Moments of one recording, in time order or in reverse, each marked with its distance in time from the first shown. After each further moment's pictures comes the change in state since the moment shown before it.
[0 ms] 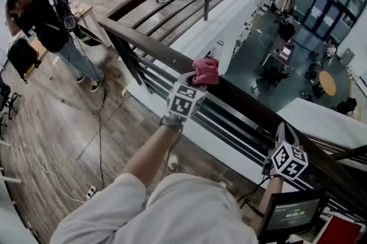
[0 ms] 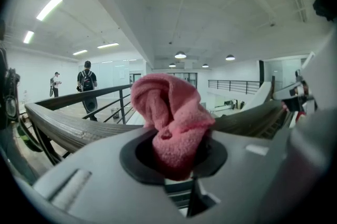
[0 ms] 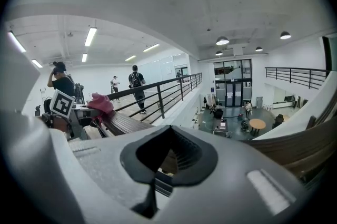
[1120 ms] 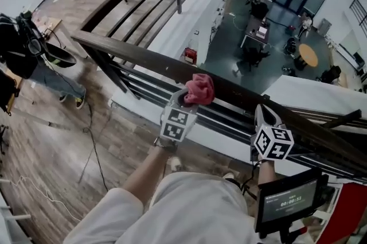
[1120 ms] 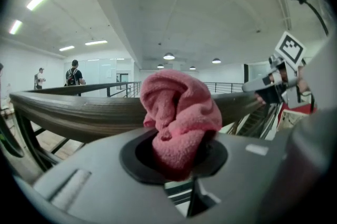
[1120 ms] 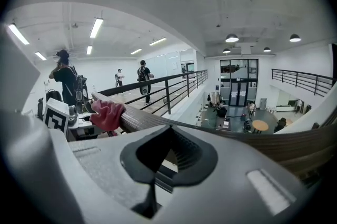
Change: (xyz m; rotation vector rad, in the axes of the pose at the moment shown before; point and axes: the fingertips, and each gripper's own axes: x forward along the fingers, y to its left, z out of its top) left arm -0.022 -0.022 -0.047 0.017 -0.002 -0.175; right arm 0.041 0.100 -0.002 -0.056 0.061 0.027
